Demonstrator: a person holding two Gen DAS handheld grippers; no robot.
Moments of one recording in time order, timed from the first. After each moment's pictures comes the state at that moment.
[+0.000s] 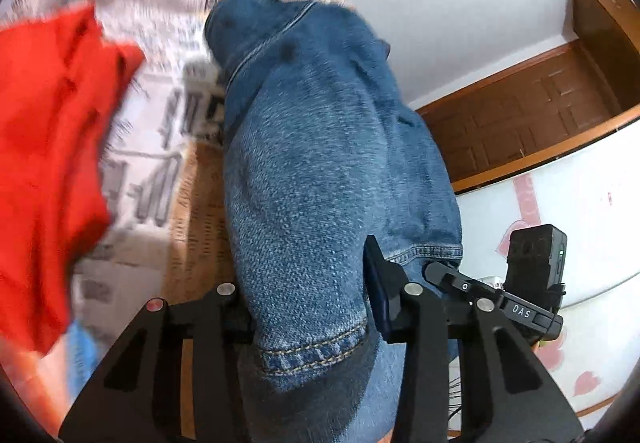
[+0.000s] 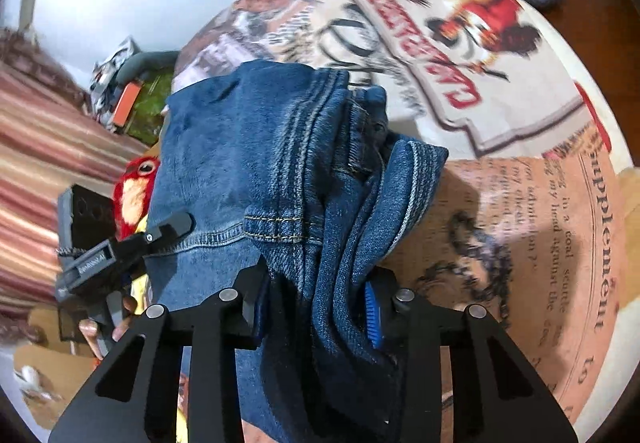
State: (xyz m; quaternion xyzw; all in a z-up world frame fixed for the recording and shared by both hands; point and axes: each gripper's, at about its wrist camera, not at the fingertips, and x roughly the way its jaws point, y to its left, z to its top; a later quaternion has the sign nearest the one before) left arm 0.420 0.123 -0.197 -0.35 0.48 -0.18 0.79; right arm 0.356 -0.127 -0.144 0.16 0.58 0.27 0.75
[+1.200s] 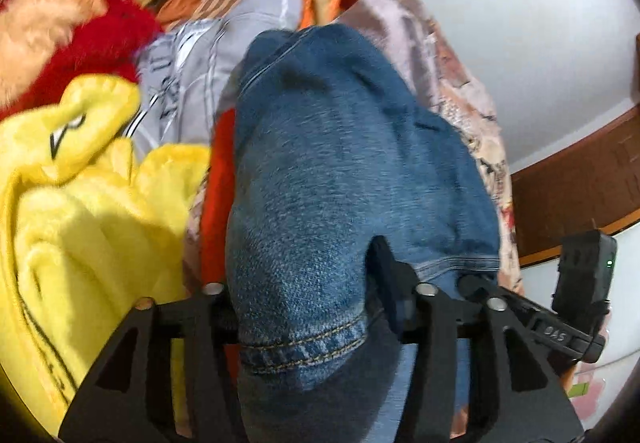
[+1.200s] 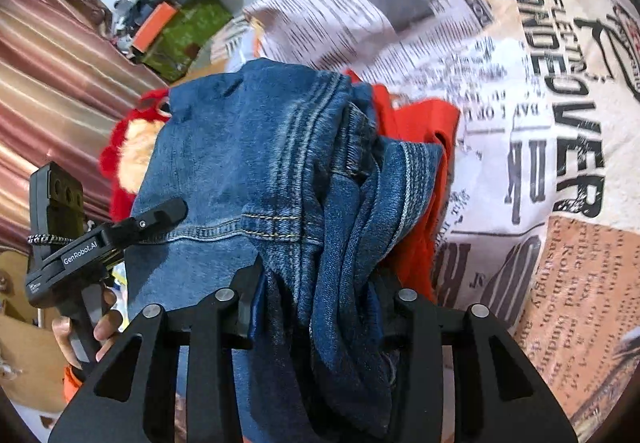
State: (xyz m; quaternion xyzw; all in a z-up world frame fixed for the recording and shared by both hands) left arm 0.380 0.412 -0.268 -0.34 0.47 0.00 0.81; right arm 0.388 0.177 -0.226 0.06 0.59 0.33 0.73
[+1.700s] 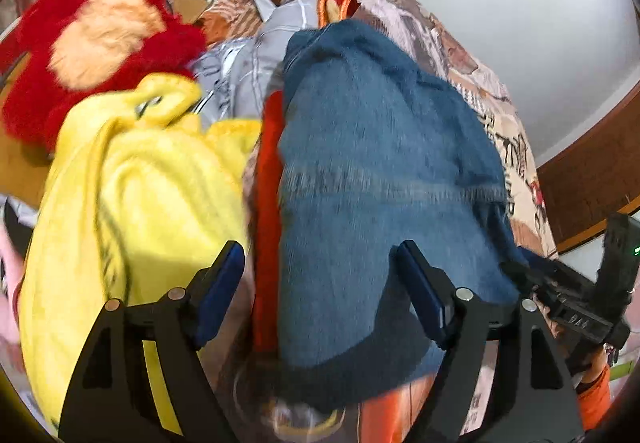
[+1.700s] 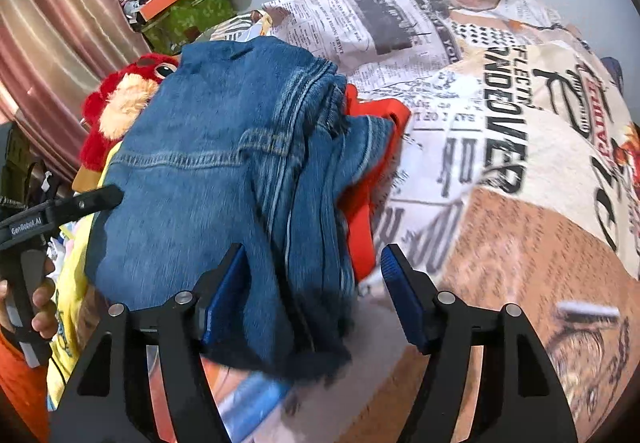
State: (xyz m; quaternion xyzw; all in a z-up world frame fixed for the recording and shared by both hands) left arm 0.292 0.379 -0.242 -0.26 0.47 0.07 0.84; right arm 0.319 0.139 -0.191 -0.06 0.52 0.31 0.79
